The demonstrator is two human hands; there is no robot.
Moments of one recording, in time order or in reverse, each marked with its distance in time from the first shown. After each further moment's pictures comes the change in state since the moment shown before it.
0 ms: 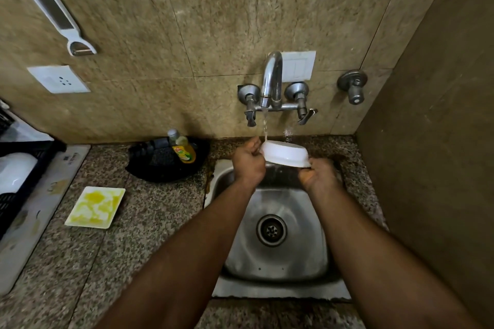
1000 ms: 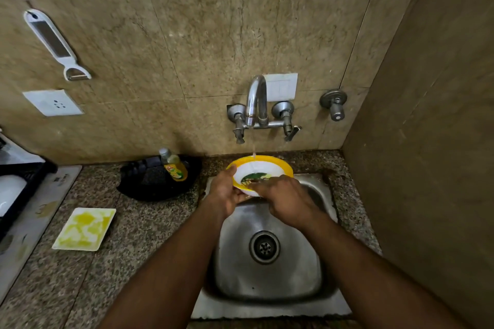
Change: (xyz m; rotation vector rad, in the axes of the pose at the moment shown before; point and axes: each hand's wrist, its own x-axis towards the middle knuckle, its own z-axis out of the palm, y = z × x) left_hand 0.009 -0.021 -0.034 -0.570 -0.156 -0.519; right_hand -0.076 -0.005 -0.028 -1.977 -0.880 -1.506
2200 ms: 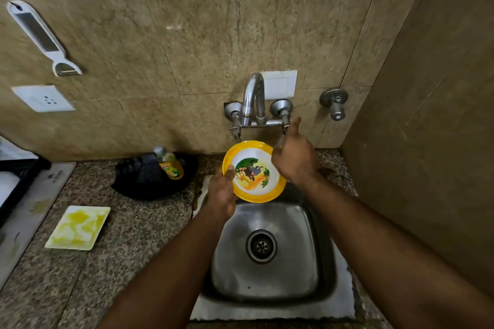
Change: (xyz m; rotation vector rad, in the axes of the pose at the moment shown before) left_hand 0.025 -0.021 -0.002 0.015 0.059 0.271; right_hand 0.063 0.044 -0.031 0.214 0.272 0.707
